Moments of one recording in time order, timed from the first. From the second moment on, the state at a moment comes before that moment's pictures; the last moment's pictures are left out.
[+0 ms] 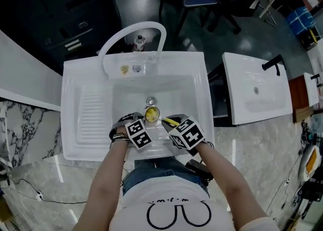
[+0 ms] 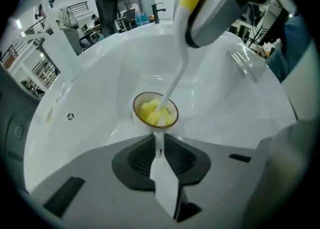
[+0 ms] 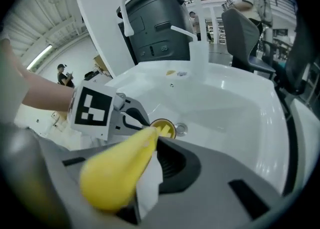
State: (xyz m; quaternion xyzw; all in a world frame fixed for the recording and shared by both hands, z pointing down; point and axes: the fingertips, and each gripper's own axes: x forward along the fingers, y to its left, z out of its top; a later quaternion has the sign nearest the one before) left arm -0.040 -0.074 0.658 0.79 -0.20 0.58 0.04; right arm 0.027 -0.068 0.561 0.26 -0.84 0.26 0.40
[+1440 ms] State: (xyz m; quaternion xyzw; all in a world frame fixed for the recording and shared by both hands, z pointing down) left arm -0.053 -0.096 0.651 0.75 -0.33 0.34 0.47; right arm 0.049 -0.067 0.499 0.29 -0.83 0.27 0.40
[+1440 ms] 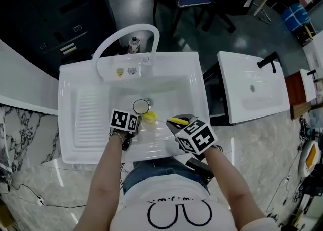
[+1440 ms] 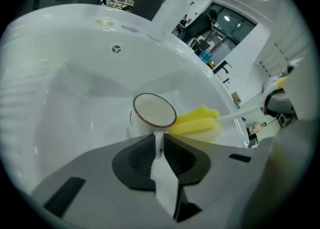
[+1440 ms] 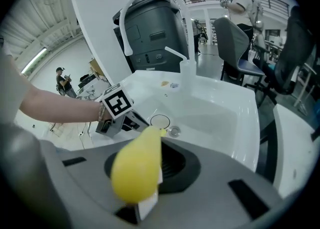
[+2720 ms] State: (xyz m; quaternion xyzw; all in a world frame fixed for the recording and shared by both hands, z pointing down) left arm -0.066 -0.081 0.663 0.77 -0.26 0.47 0.34; right arm 0.043 -0.079 0.508 0.20 -0.88 0.11 0.42
